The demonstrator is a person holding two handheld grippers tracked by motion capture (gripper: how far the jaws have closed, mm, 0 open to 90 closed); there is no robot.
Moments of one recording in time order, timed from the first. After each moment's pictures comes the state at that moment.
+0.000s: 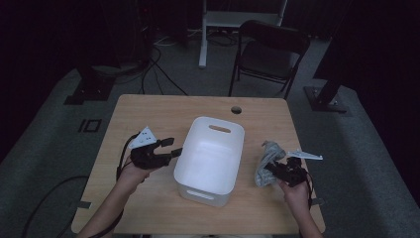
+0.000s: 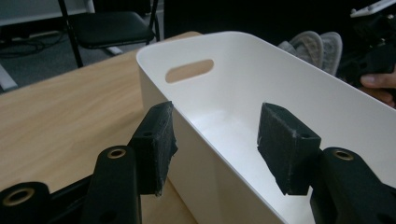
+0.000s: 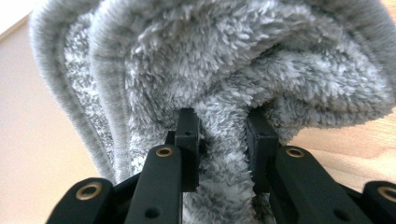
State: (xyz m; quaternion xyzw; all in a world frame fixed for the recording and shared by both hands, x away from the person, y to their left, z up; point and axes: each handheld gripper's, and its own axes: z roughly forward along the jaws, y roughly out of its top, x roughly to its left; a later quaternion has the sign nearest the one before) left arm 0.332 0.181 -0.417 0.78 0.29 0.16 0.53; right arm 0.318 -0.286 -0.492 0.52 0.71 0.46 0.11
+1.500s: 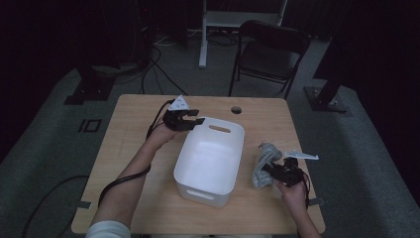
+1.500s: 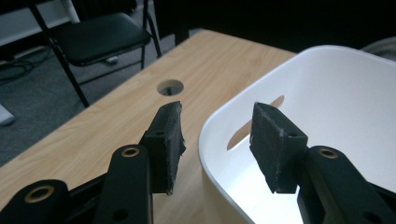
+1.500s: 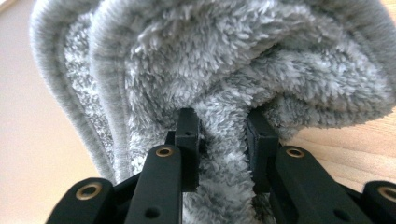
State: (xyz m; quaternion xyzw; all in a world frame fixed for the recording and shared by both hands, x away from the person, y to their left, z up) left arm 0.469 0.116 -0.425 0.83 0.22 0.16 0.49; right arm 0.322 -0.282 -0.502 0.52 0.71 0.46 0.09
